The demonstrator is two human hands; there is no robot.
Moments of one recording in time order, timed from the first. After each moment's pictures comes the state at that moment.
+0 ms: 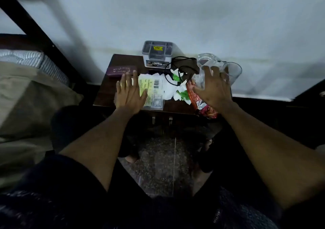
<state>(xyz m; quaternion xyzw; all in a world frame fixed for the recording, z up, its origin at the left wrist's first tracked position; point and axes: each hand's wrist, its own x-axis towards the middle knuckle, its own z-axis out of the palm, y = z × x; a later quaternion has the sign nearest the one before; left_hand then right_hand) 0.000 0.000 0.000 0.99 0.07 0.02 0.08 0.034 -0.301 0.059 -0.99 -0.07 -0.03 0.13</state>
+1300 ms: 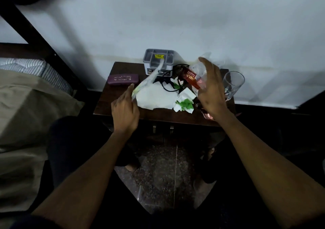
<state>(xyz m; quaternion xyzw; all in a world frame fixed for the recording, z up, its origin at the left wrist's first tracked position) -0.037 -0.009 0.019 0.93 0.08 0.23 0.26 0.047 -0.281 0.062 -0.91 -0.07 -0.13 0.39</state>
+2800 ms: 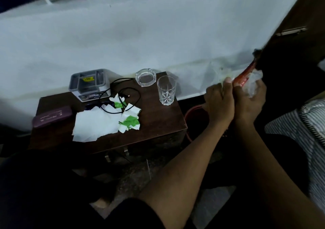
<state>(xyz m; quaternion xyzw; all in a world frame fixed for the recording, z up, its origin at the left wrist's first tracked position) 0.005 -0.456 0.078 0.77 -0.01 -0.09 0.63 -0.016 -0.503 0.075 -0.65 0.34 -0.36 0.57</state>
